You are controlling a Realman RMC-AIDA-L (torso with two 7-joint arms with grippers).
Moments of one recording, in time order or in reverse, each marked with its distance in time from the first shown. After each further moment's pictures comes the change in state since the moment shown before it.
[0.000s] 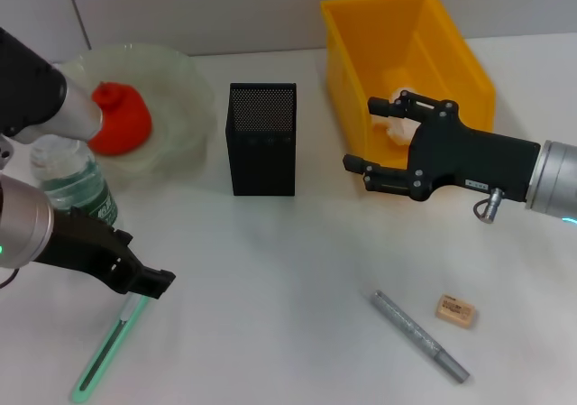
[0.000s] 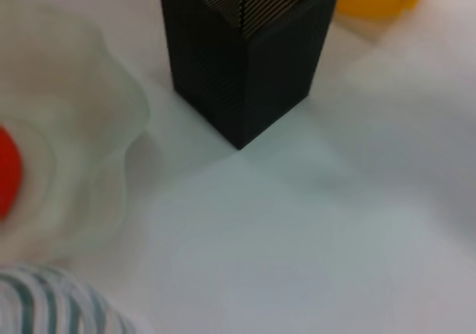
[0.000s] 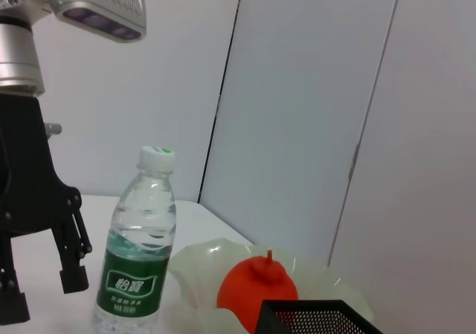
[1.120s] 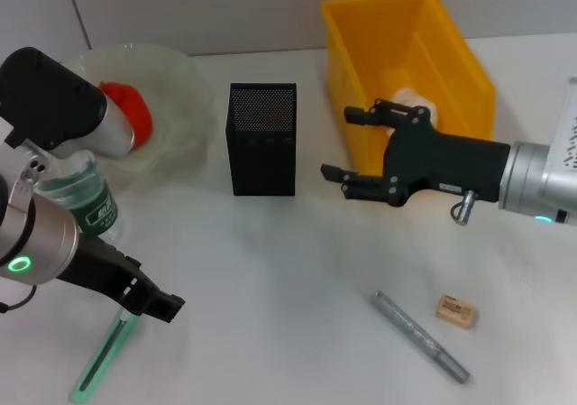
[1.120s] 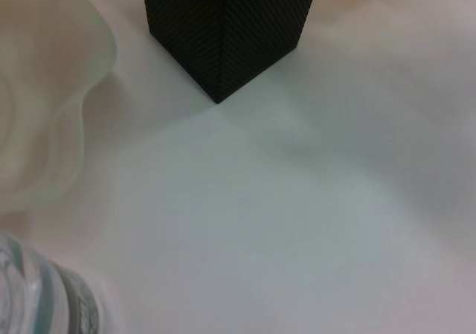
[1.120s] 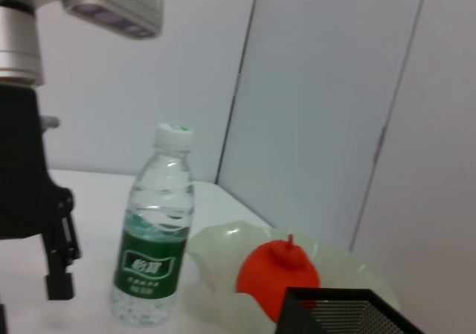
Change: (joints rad) left arm -0.042 -0.002 0.077 -0.043 0.037 0.033 -0.122; right arm 0.042 0.001 -0.068 0.024 -0.006 0.063 -0.002
